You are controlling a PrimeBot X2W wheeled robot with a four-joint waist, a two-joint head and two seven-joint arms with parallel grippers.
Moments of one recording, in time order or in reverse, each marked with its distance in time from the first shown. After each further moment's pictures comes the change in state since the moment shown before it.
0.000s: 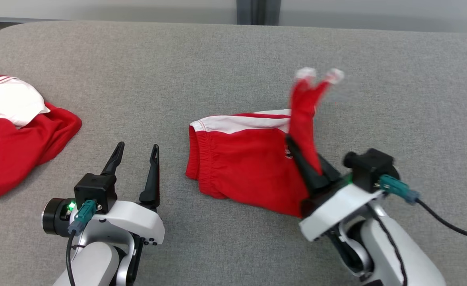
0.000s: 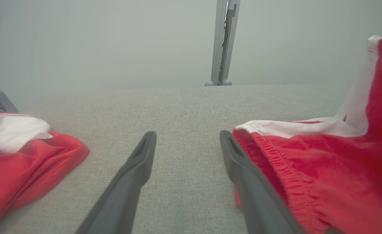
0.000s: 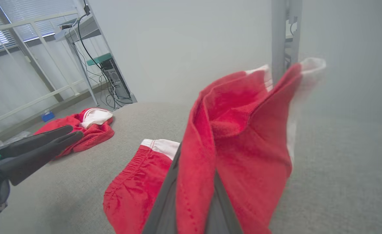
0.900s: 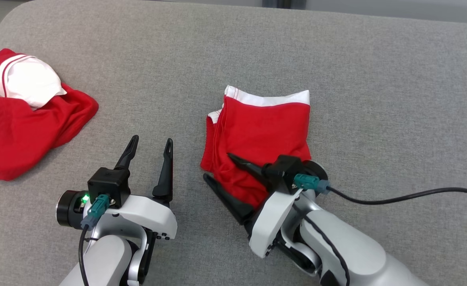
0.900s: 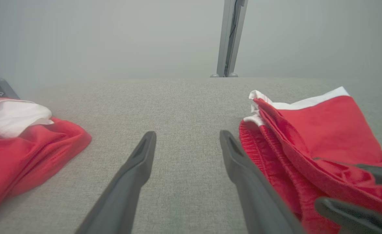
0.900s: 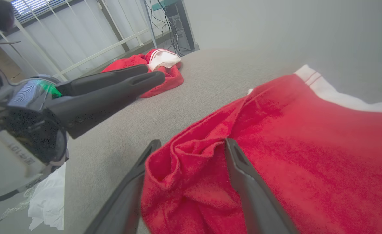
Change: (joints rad) left arm -0.042 -0.038 -0.033 0.025 -0.003 -0.006 -0.020; right arm -0.310 0.022 0.519 0.321 0.229 0.000 -0.062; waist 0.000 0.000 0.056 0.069
